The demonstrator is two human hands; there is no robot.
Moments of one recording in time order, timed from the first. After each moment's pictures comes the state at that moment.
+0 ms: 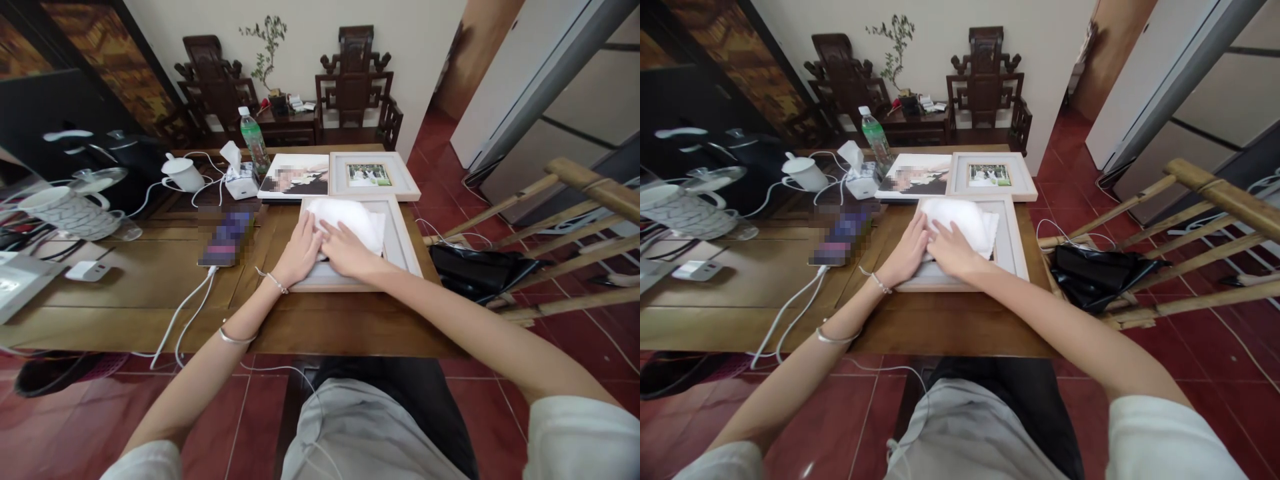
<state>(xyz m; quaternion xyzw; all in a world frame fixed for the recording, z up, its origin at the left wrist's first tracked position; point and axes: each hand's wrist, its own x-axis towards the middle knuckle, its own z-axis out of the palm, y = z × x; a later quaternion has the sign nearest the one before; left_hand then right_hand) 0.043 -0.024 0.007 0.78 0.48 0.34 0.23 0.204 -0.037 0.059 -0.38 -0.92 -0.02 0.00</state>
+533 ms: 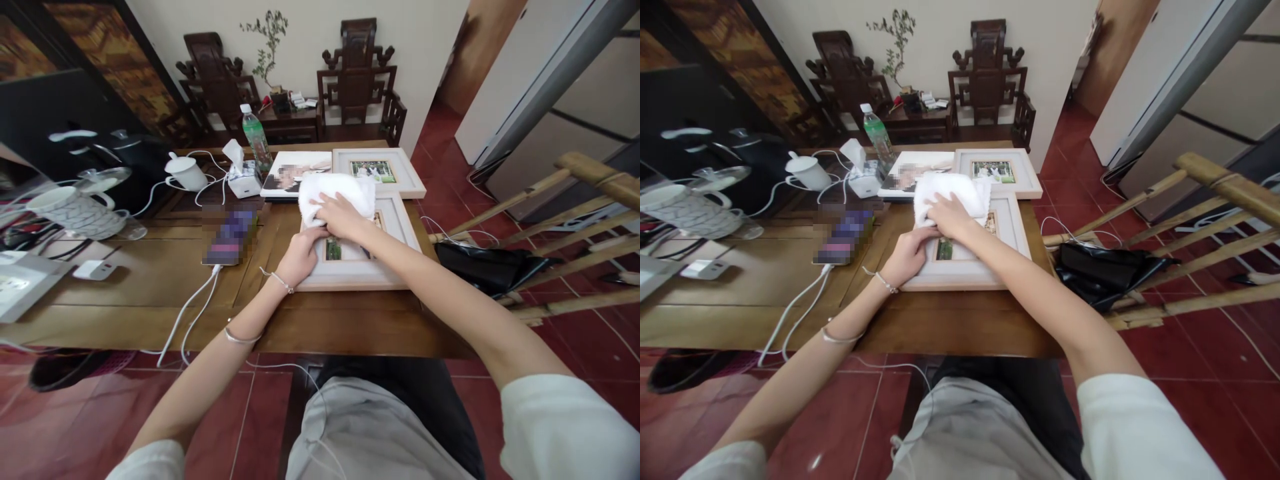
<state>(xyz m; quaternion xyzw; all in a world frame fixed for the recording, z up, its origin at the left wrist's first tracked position) 0.039 -0.024 0.013 0.84 0.41 0.34 0.14 0.192 0.033 0.065 -0.38 -0.92 -0.06 0.01</state>
